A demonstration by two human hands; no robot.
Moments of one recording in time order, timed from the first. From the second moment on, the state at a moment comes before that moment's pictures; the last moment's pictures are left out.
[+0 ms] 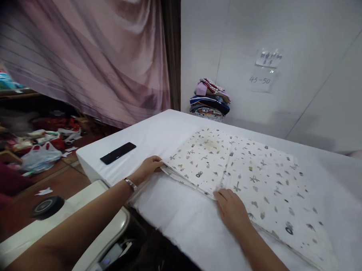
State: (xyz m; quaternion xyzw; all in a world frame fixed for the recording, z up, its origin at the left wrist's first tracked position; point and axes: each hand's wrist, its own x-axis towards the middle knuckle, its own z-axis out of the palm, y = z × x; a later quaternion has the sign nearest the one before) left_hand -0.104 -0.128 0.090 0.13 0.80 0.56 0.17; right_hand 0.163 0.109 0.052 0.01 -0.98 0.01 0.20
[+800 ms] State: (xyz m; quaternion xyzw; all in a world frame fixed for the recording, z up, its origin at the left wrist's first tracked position) left_hand -0.089 -0.128 0.085 0.24 0.94 0.25 -0.04; right_hand 0.164 0.111 0.051 0.02 -0.97 0.02 0.24
